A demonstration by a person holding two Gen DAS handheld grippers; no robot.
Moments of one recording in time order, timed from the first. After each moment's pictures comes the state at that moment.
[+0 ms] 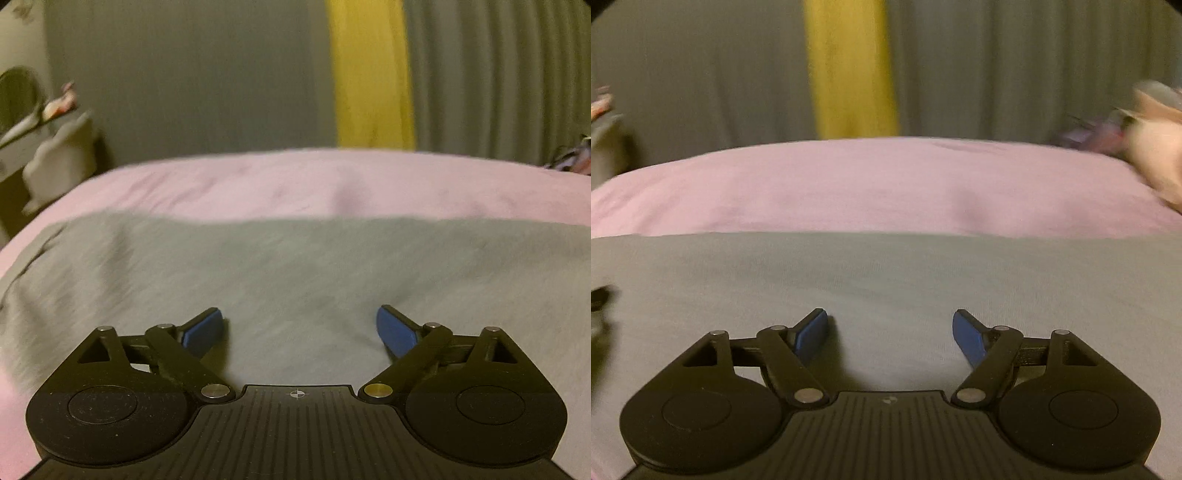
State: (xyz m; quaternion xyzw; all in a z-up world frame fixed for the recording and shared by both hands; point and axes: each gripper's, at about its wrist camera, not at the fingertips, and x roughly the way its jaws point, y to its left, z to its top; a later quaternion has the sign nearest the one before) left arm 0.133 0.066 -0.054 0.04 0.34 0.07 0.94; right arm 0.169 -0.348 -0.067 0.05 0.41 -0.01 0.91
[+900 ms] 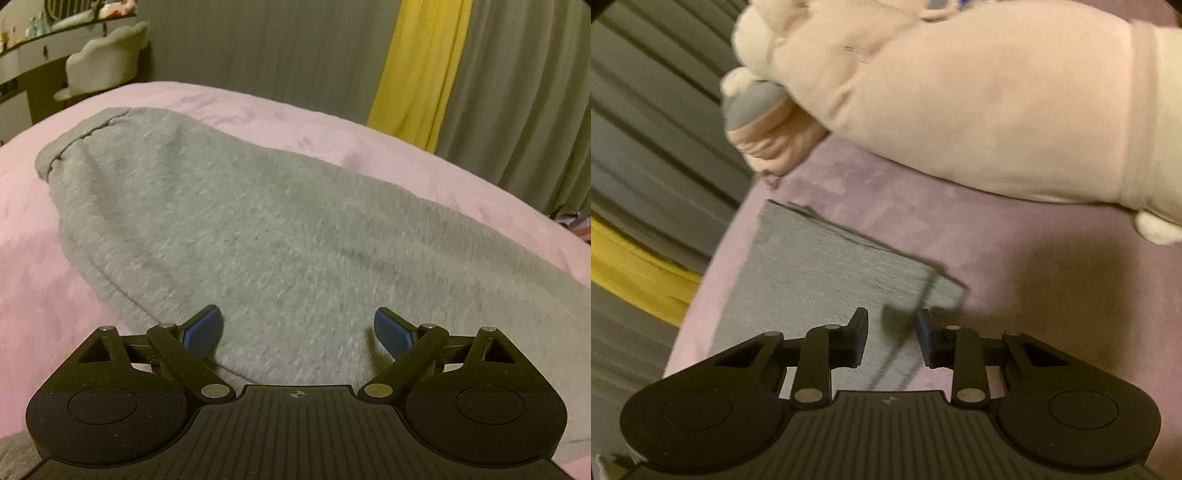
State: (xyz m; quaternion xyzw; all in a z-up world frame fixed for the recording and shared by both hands) left arm 0.061 0.056 -0.036 -0.11 0.38 0.09 0.91; right arm -0.012 -0.585 -0.060 0.45 0.33 -0.28 0.78
